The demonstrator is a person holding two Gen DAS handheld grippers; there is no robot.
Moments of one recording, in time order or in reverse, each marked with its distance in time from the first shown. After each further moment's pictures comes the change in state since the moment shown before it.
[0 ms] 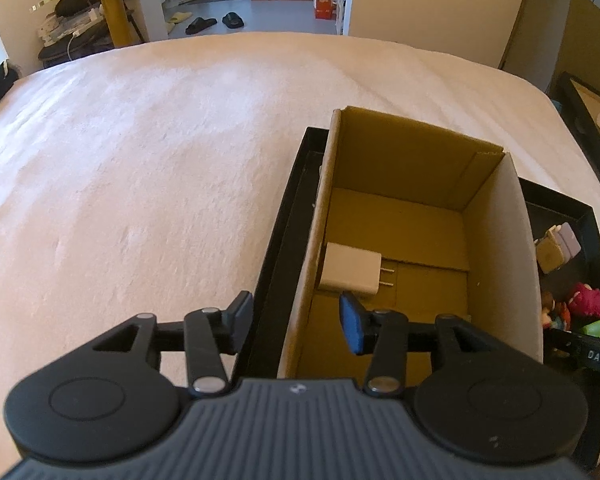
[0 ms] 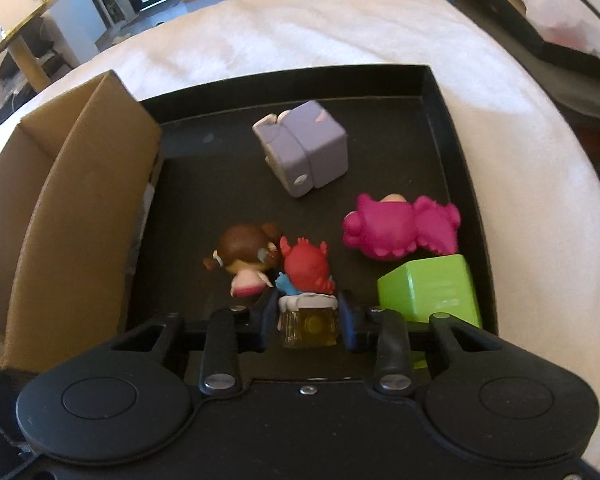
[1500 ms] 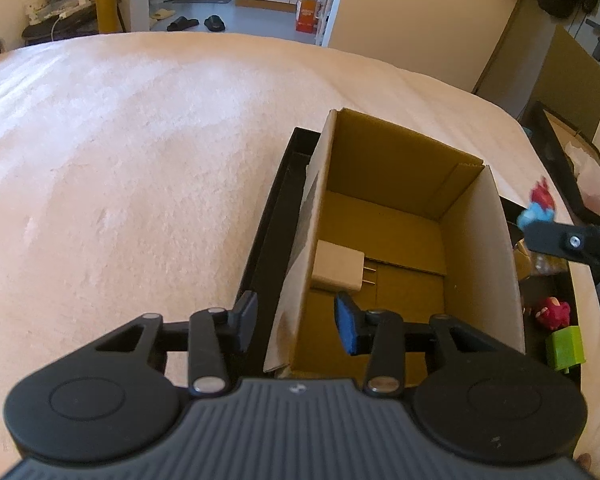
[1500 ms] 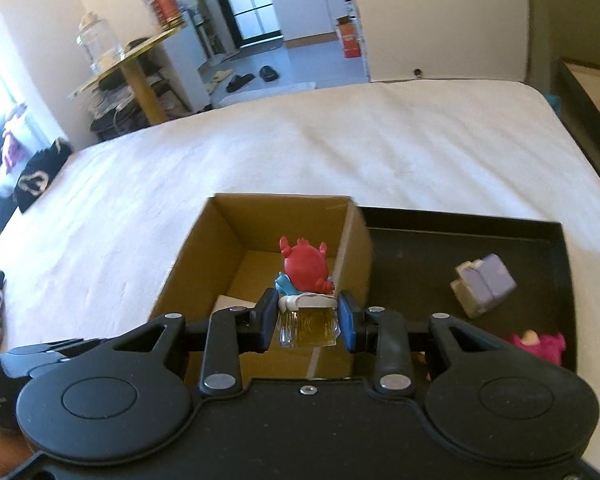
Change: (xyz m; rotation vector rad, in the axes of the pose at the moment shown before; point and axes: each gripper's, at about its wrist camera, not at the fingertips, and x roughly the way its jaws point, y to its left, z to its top) left arm 0.002 0.027 -0.013 -0.068 -0.045 -0.154; right arm -0.078 0.120 0.056 -0.170 -0.154 0.212
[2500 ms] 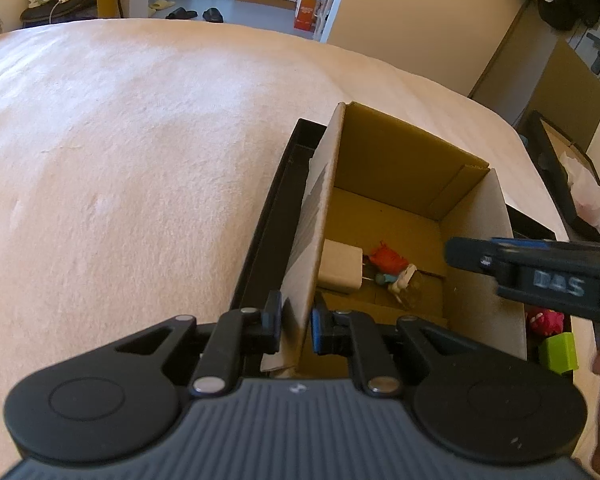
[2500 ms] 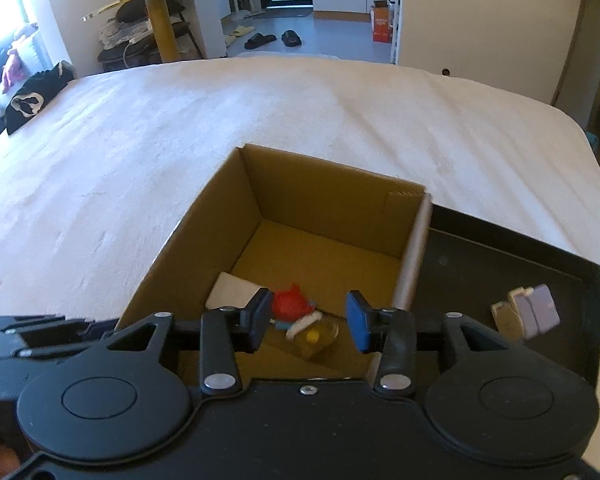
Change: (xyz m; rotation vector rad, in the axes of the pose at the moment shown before) left arm 0.010 0.012 -0.002 -0.034 0.006 -0.042; right arm 0.045 0.052 -0.003 -0.180 0.085 -0.069
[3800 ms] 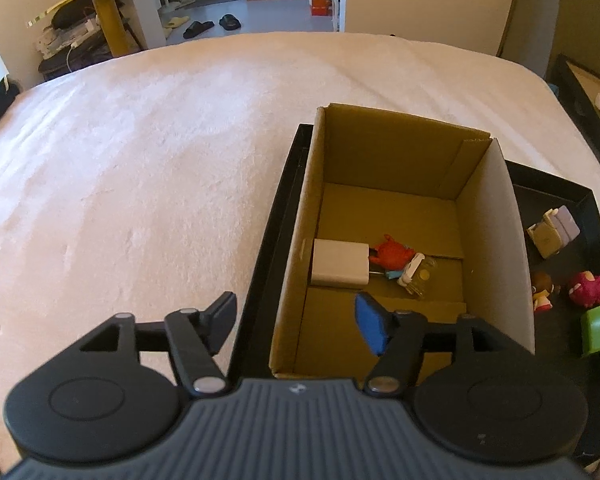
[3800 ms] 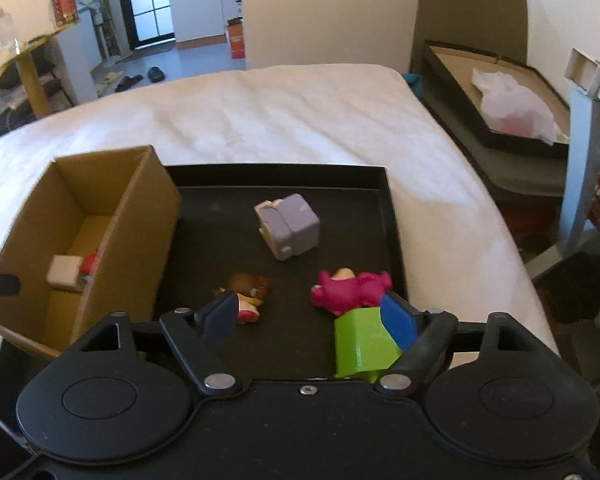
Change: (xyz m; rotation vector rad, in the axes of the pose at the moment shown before) left arm -0.011 -0.056 0.010 0.155 0.046 0.237; right arm -0.053 -0.127 -0.092 0.247 -0.076 -0.295
